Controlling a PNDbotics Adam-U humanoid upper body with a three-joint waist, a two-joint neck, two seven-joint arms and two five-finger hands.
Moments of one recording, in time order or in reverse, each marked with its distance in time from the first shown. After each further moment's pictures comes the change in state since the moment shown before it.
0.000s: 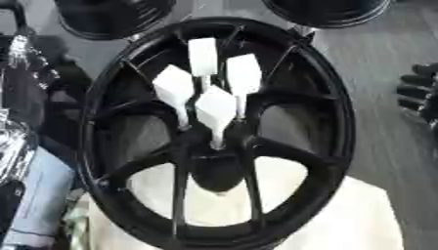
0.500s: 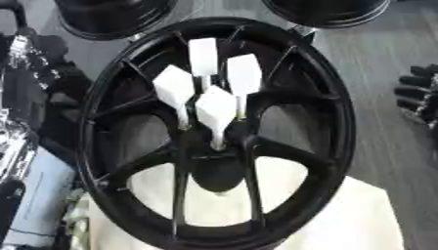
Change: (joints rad) left arm 0.000 0.000 0.000 0.000 0.000 0.000 0.000; right arm 0.000 0.000 0.003 0.000 0.001 0.004 0.004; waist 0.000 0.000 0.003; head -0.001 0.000
